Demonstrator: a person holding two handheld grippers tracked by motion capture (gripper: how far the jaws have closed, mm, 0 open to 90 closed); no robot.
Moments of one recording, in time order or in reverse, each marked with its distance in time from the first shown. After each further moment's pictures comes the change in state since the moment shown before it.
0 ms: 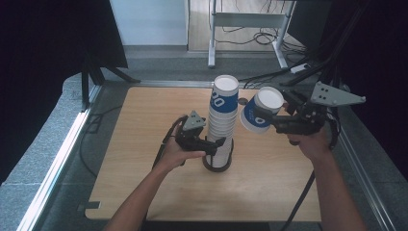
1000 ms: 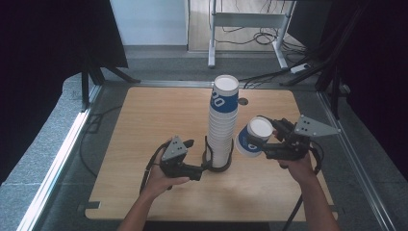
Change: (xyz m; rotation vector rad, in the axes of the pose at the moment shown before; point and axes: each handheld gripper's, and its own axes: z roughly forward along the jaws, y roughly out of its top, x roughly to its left) left arm -0.020 -0.064 -0.043 -0.045 -0.031 -0.041; right arm 0.016 -0.083 -0.002 0.024 -0.001 0.069
